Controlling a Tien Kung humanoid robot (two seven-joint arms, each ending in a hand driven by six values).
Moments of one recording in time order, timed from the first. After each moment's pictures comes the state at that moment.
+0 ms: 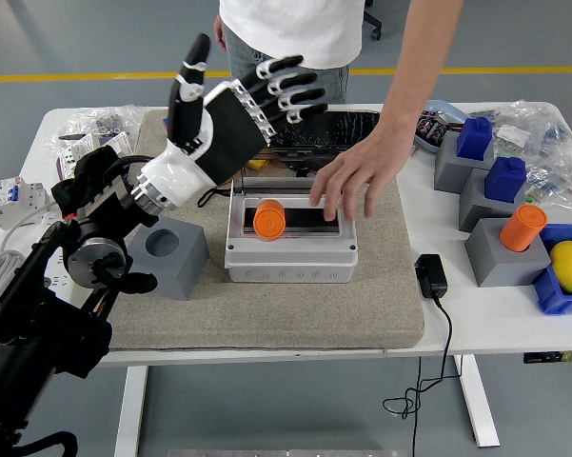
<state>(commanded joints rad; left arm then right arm) -0.44 0.00 -1.36 -1.33 0.48 -0.50 0.02 0.16 -0.18 1.38 0.19 -1.18 -0.19 -0.10</state>
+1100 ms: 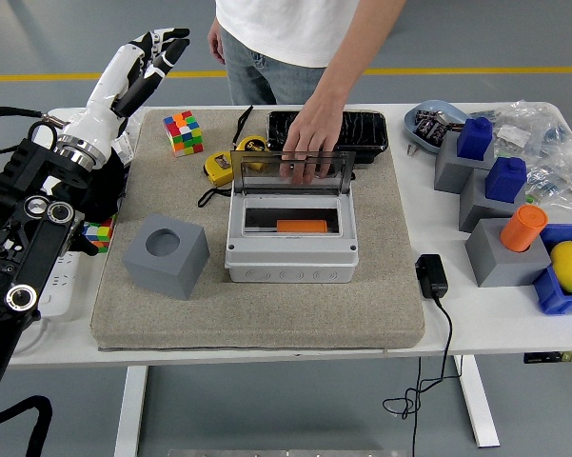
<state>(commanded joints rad) -0.52 0.09 -1.41 -1.23 1.75 -0.10 -0.07 0.17 -0.19 1.37 0.19 -1.18 -0.20 -0.10</state>
